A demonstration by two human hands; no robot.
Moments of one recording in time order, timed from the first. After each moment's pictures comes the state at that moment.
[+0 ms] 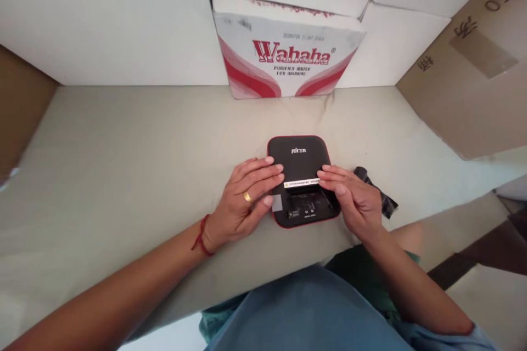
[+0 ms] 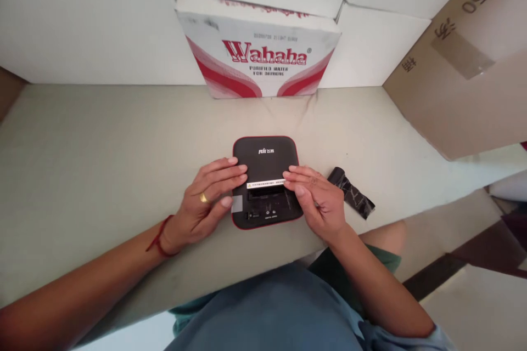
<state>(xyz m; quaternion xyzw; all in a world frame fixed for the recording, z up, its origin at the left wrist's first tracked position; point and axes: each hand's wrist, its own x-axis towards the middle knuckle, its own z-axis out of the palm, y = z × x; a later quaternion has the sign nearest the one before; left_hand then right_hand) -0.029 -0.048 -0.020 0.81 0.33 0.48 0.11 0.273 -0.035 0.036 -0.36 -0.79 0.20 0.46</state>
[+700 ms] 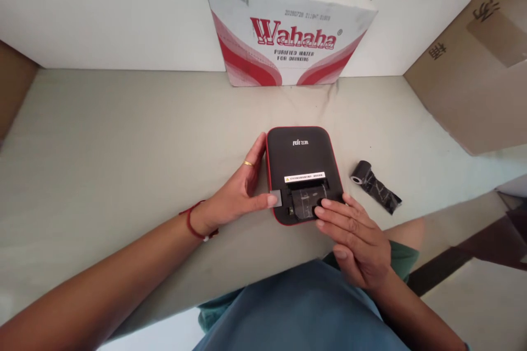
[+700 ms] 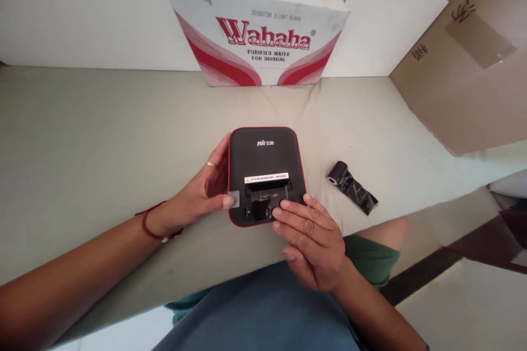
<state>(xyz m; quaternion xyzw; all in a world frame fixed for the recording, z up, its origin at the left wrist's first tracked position) -0.027 -0.035 -0.031 0.59 0.30 0.44 0.61 0.284 -0.098 0.035 -0.29 -0.88 0.09 0.36</state>
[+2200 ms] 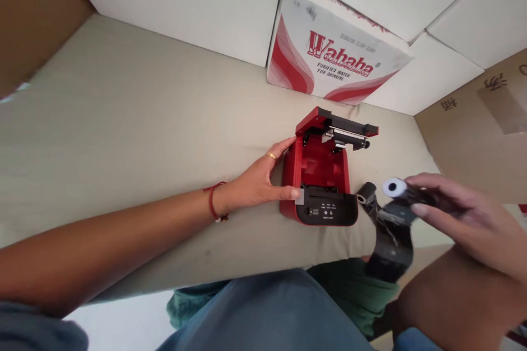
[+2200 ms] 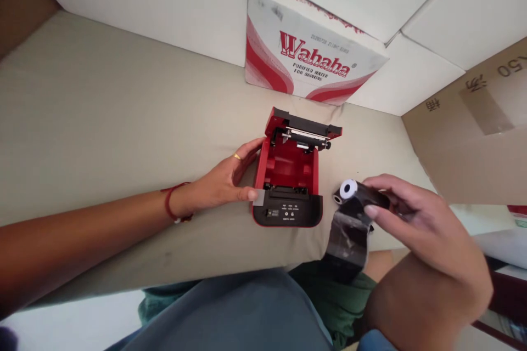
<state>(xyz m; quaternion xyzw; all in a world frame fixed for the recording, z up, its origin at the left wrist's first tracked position) -0.016 -0.027 -0.050 0.59 0.32 0.51 0.54 0.366 0.004 0.160 -0.49 -0.82 0.26 0.14</state>
